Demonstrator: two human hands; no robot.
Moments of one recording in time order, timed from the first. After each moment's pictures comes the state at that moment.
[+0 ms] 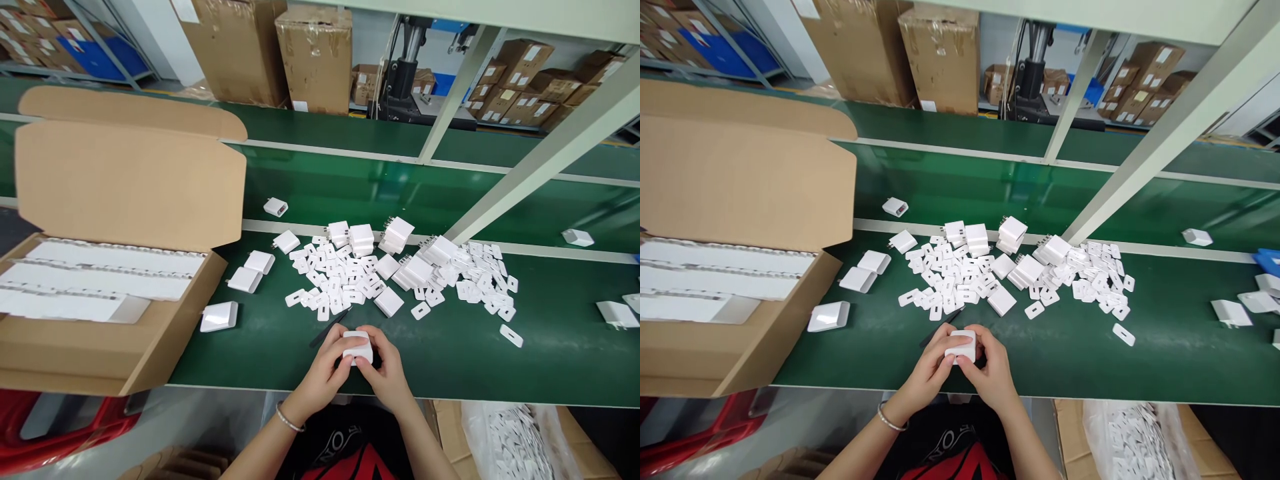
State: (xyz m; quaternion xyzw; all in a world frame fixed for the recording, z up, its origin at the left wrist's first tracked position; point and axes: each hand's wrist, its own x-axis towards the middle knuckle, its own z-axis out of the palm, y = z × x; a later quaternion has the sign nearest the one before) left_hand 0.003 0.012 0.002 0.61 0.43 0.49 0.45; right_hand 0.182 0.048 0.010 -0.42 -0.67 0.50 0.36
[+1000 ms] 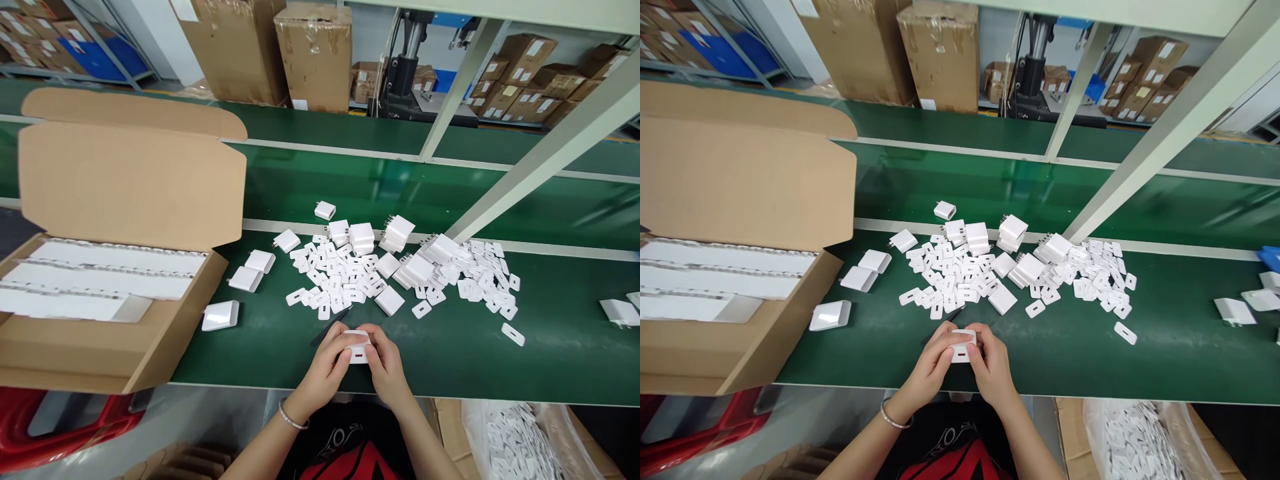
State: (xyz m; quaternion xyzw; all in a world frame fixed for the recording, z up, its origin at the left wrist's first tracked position) left_hand 0.003 0.015 0.010 0.60 0.45 0.49 0.45; right_hand 0.178 0.051 0.014 -0.44 -0.68 0.47 0.36
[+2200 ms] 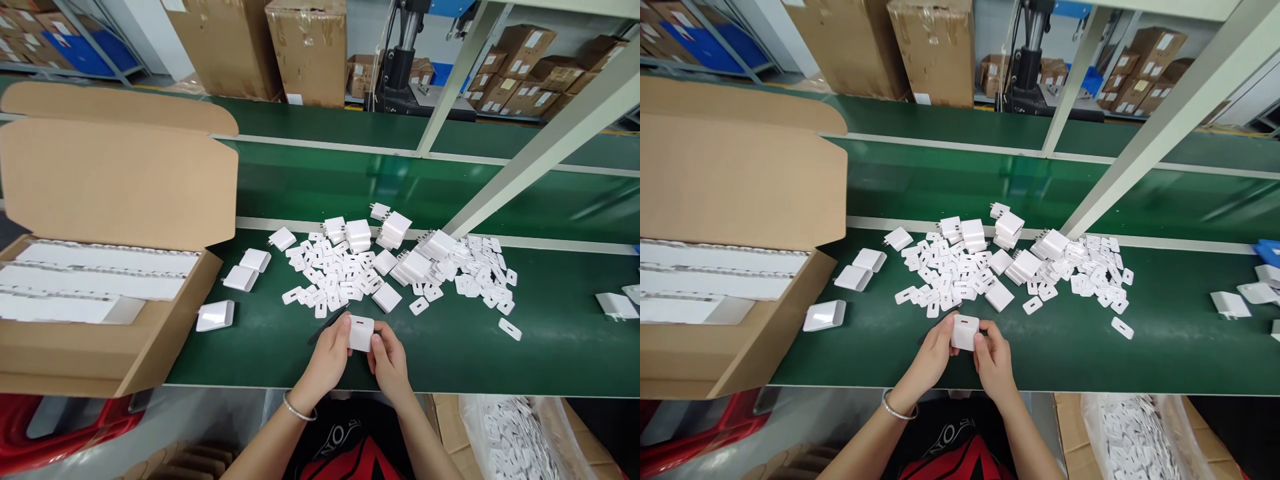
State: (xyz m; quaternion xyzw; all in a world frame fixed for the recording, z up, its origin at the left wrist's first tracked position) left_hand 0.022 0.041 0.036 0.44 0.58 0.43 0.54; right_hand 0.177 0.047 0.011 -0.48 -0.55 0.57 0.39
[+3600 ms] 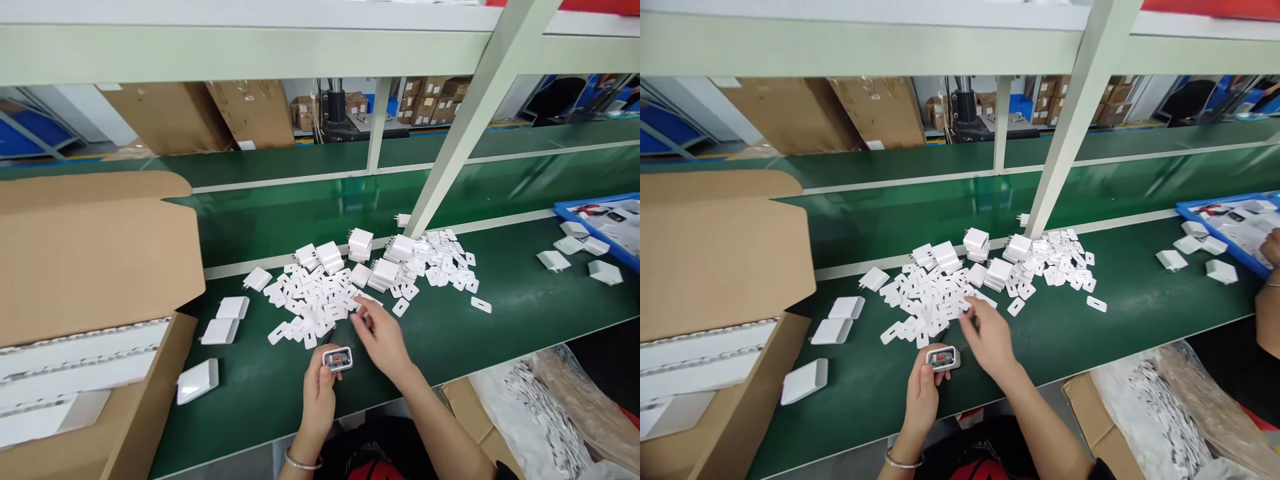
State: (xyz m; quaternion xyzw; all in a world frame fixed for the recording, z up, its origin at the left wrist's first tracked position) left_hand 0.015 0.013 -0.004 0.44 0.53 0.56 0.46; right_hand 0.175 0.096 0.059 -0.57 -0.68 0.29 0.37
